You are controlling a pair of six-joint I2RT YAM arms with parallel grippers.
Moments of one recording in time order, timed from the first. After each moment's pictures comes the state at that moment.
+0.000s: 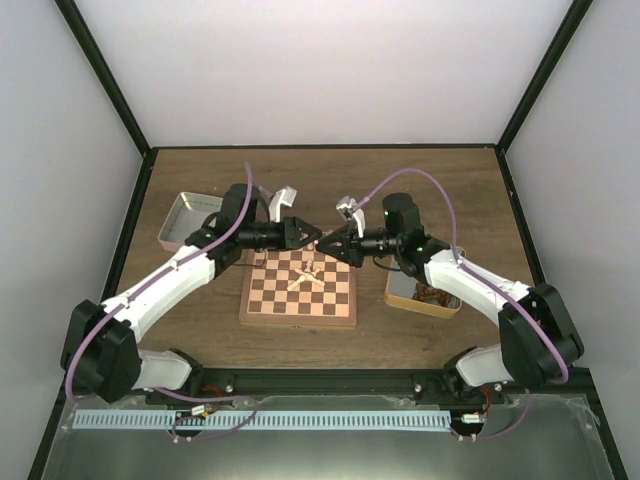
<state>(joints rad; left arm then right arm) -0.54 1.34 0.97 -0.17 0.65 -0.68 0.54 1.38 0.83 0.17 -0.91 0.21</state>
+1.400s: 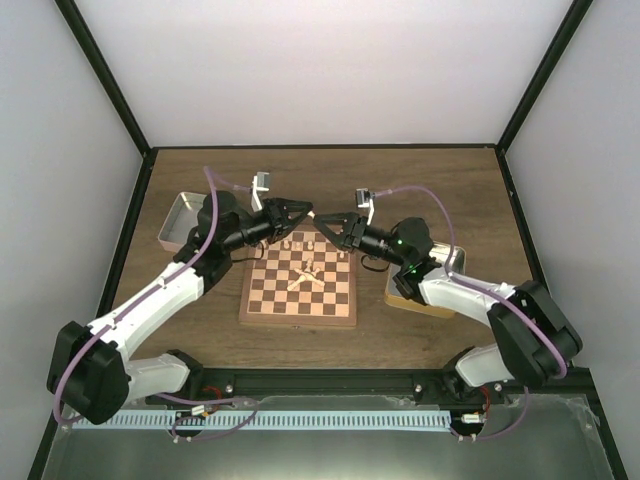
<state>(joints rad) -0.52 1.21 0.84 0.26 0.55 -1.21 0.62 1.39 0.63 0.98 -0.63 1.31</state>
